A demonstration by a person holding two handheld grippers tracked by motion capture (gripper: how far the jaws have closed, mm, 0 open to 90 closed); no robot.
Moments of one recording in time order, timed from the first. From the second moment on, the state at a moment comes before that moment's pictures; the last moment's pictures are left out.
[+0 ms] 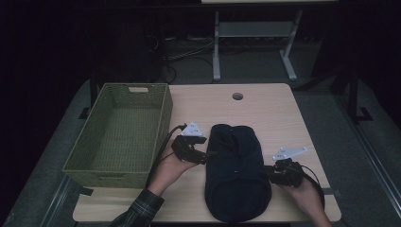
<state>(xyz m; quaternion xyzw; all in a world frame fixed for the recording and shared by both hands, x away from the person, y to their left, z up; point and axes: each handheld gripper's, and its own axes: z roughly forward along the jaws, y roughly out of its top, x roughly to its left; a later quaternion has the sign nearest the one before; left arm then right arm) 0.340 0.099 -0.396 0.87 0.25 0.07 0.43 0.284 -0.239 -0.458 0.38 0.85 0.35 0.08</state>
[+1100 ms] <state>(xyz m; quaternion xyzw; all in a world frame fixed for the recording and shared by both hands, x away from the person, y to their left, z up) 0.396 0.091 -0.405 0.84 0.30 0.08 0.45 0.365 -0.235 -0.419 0.39 0.82 0.40 0.10</state>
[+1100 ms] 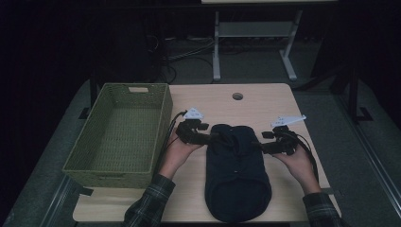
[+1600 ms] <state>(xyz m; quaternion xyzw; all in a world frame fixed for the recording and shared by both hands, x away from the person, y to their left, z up) 0.437 0.090 -0.421 0.83 0.34 0.10 0.44 0.404 -0.223 -0.412 0.39 0.82 0.40 0.10</state>
